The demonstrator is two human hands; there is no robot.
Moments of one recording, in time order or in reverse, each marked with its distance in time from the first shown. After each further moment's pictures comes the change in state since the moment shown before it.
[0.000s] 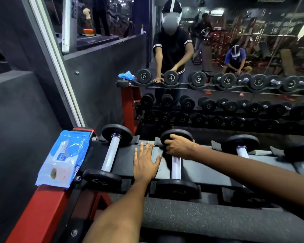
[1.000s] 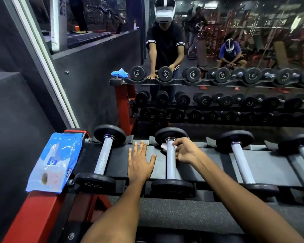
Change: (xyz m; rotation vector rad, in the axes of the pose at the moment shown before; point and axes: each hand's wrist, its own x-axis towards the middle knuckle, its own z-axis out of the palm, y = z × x) left_hand 0.001 0.000 0.000 -0.011 0.016 -0.021; right_hand -0.018 -0.023 0.013 -2.829 -0.368 -1.217
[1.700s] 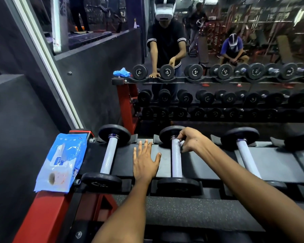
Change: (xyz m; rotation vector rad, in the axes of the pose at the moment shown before) left_hand -0.004 0.000 0.000 0.032 -0.018 0.018; right_hand -0.007 -0.027 0.026 -0.026 0.186 0.031
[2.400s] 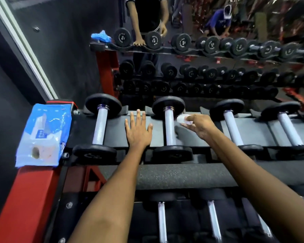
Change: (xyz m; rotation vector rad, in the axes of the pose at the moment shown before) left_hand 0.007 0.003 -0.007 0.070 -0.203 -0.013; right_hand -0.019 0.044 -0.047 0.035 0.210 -0.350
